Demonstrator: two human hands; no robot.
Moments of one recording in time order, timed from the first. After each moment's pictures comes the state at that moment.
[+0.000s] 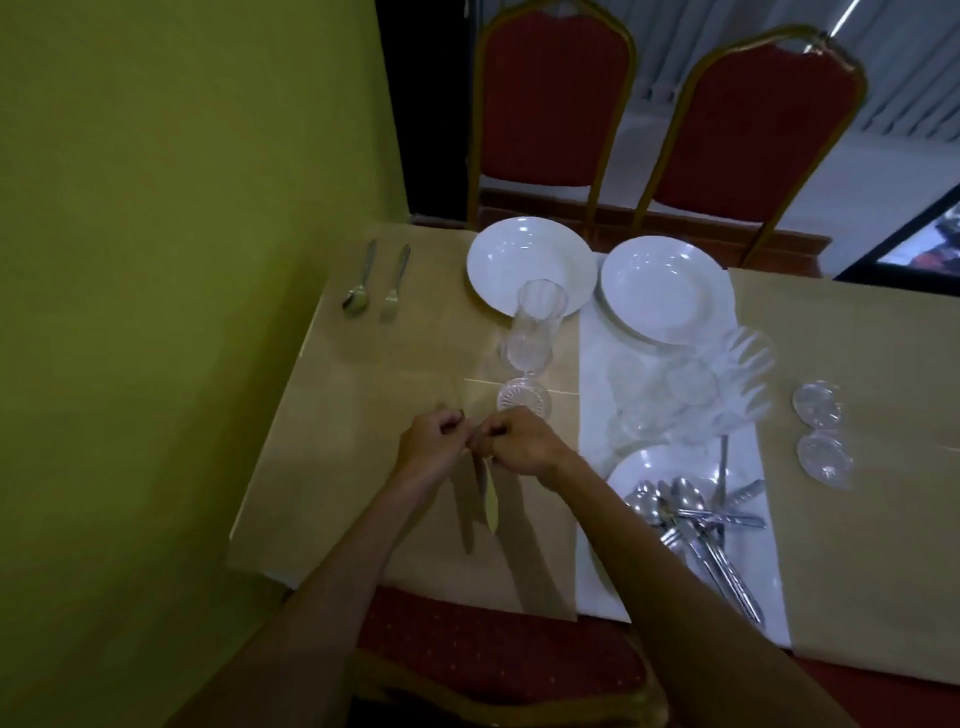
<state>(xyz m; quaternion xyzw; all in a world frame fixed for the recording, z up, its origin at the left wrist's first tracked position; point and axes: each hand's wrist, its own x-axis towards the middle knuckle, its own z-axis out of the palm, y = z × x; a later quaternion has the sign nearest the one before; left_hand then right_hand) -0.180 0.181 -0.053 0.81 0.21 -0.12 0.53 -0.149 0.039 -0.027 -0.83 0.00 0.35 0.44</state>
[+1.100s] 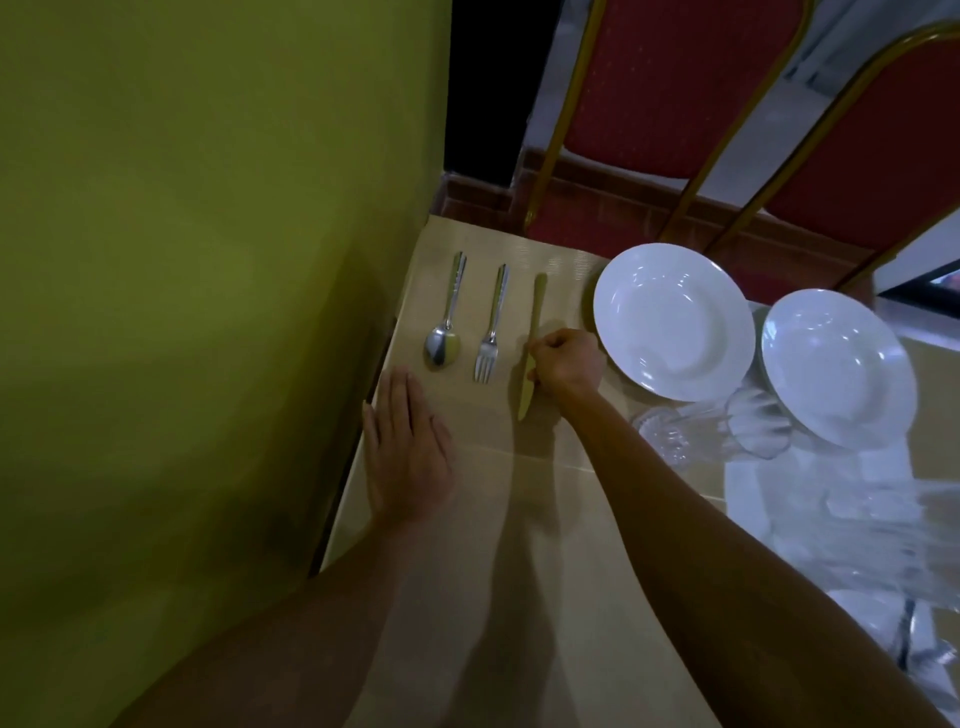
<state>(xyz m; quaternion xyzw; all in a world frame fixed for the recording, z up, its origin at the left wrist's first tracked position) -0.084 0.352 -0.156 0.97 0.18 0.04 0.14 0.066 0.210 -0.106 -0.88 0.21 0.13 0.40</state>
